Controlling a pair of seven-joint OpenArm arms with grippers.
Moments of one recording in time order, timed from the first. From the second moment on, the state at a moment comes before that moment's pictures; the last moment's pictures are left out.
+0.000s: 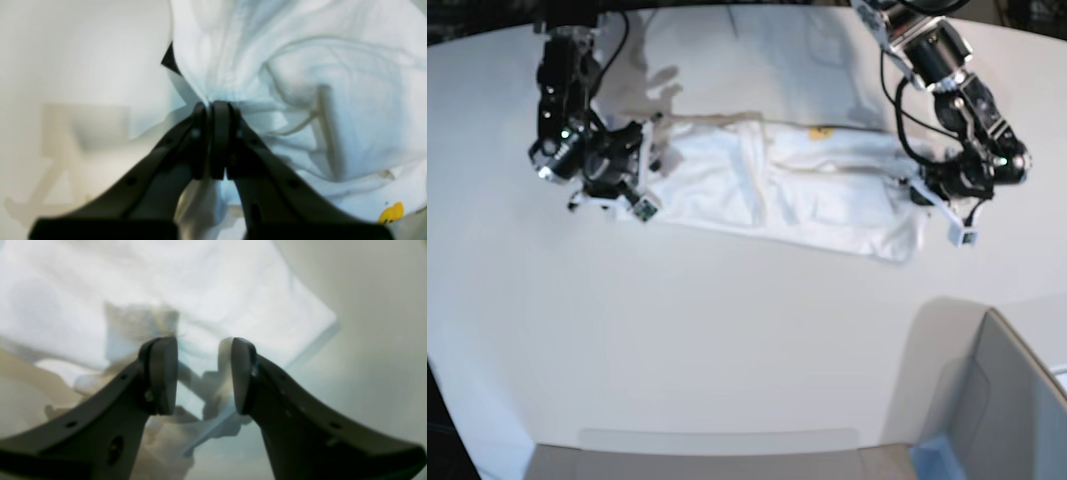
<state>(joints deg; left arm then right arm) -8.1 -4.6 -40.3 83.4 -12.3 -34.2 75.3 -2.0 4.9 2.2 105.6 9.9 44.2 -76.6</state>
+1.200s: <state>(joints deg) -4.3 -6.3 -29.4 109.0 -8.9 -33.7 77.0 -2.1 1.0 12.2 98.3 9.7 44.2 -65.7</state>
